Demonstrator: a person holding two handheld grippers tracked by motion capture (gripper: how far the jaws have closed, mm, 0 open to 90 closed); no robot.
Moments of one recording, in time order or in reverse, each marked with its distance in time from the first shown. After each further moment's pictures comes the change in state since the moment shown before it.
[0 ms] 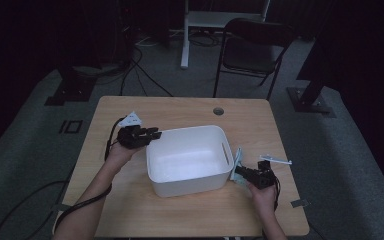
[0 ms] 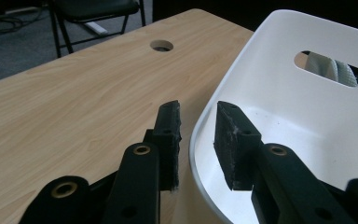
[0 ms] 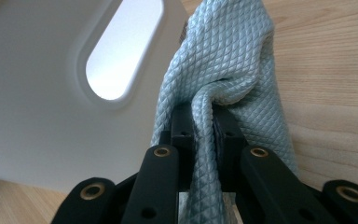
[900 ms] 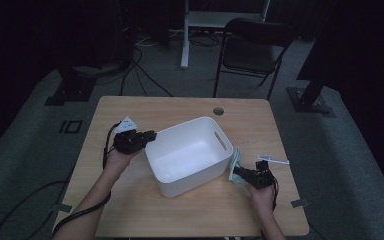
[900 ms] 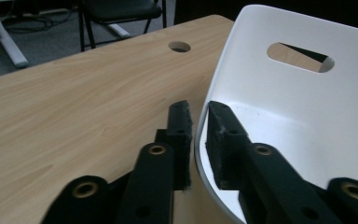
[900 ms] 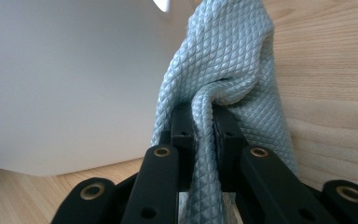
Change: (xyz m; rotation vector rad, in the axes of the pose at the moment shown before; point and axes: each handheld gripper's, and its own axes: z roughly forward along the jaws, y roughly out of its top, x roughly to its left) left arm -0.010 -0.011 -0.012 -0.024 0.085 -0.041; right arm 0.001 -0.002 0.005 0.015 0.004 0.005
